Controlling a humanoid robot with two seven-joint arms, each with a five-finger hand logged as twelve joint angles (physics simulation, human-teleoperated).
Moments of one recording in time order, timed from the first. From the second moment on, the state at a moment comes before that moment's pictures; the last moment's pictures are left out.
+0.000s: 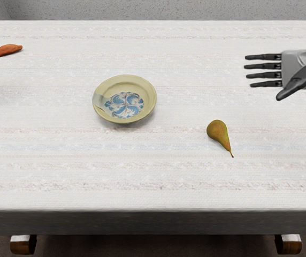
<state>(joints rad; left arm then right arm) -0.03 0.00 -0.16 -0.09 -0.02 -0.25 0.13 1.09 -0.95 0.44 1.10 0.23 0.61 -0.61</state>
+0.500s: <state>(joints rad) -0.03 0.00 -0.16 -0.09 -0.02 -0.25 0.13 1.20 -0.95 0.44 1.20 0.12 0.61 -0.61</state>
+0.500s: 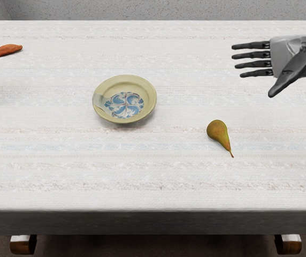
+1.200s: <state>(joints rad) -0.03 0.00 -0.16 -0.09 -0.02 -0.25 0.13 1.47 -0.78 0.08 1.47 -0.39 0.12 -0.61</state>
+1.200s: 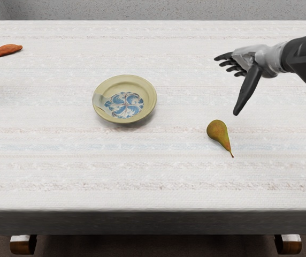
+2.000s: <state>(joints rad) -0.03 0.00 -0.16 -0.09 -0.02 -0.25 0.13 1.48 -0.61 -0.27 1.65 -0.51 -0.51 -0.61</state>
